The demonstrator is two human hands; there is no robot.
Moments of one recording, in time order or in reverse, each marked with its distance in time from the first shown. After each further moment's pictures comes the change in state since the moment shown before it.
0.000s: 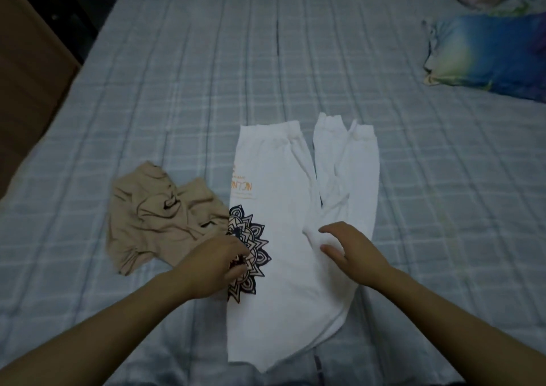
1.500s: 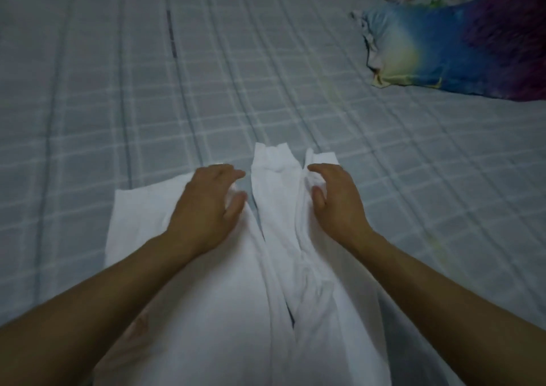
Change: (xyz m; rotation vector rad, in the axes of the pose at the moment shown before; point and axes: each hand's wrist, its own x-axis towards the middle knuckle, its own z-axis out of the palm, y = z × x) left_hand 0.372 -0.051 -0.020 -0.148 0.345 0.064; right_hand 0.247 0.140 -0.057 0.018 0.581 0.268
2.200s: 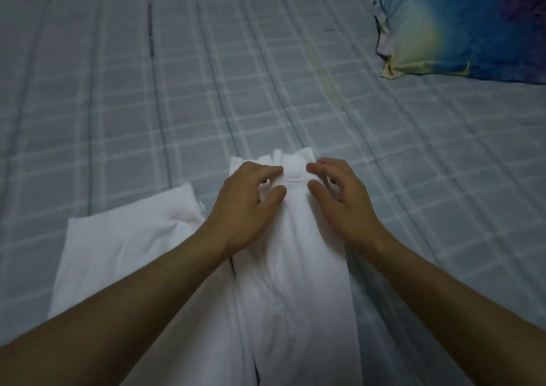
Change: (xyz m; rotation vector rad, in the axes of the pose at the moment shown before) left_hand 0.086 0.072 0.052 -0.316 0.005 -0.114; right_hand 0.057 0.055 -0.018 0.348 -0.035 0.002
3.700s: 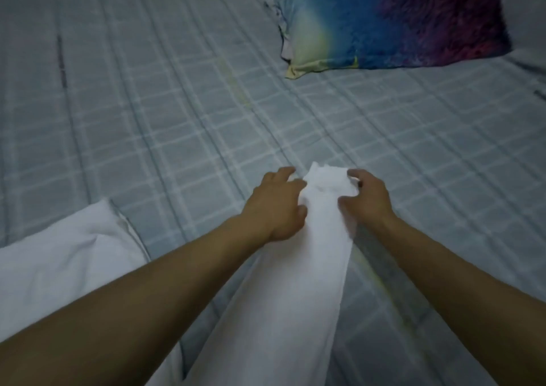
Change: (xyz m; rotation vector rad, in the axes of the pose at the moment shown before) left_hand -0.001 0.133 0.128 0.453 -0.514 0.191; right_hand -0.072 0.088 -0.163 -0.129 0.198 0.637
